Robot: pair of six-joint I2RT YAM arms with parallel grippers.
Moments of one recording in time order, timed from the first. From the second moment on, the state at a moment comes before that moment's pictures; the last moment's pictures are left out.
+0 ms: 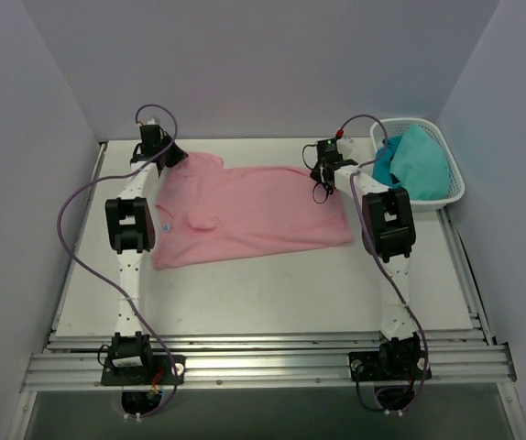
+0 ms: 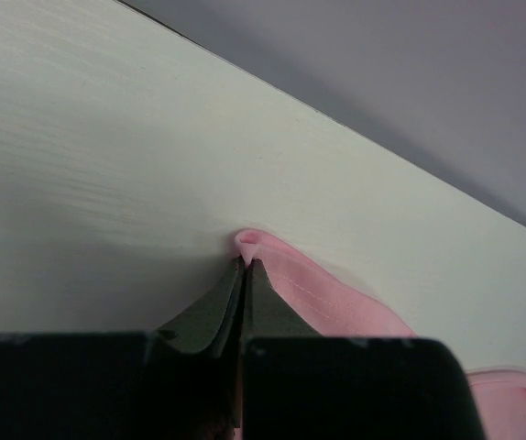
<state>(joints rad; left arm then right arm) 0.01 2.79 2.48 -0.25 0.21 -0.65 0.24 2.35 1.81 -0.24 0.25 0.68</state>
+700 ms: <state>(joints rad) 0.01 2.79 2.48 -0.25 0.21 -0.65 0.21 2.34 1.79 -0.22 0.30 0.68</state>
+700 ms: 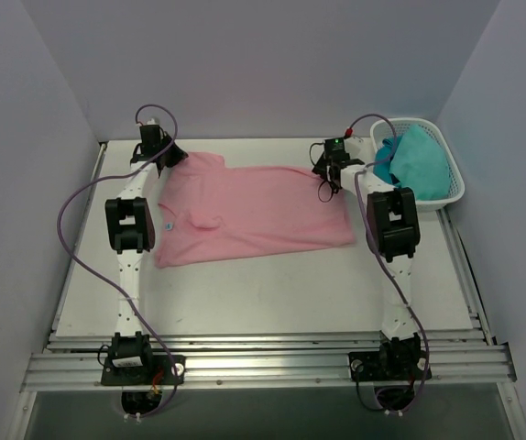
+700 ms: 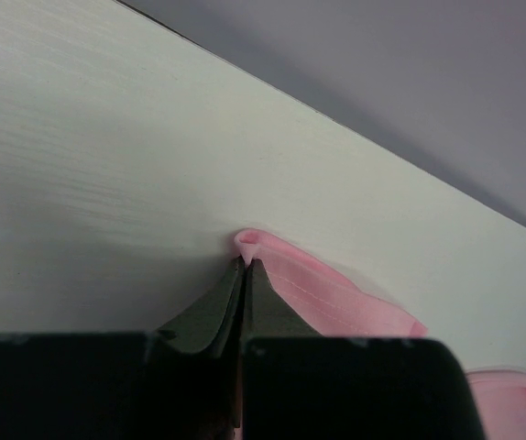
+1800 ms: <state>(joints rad) -0.03 2.69 2.33 -0.23 0.11 -0.58 0.14 2.34 1.83 -0.24 0.25 0.68</state>
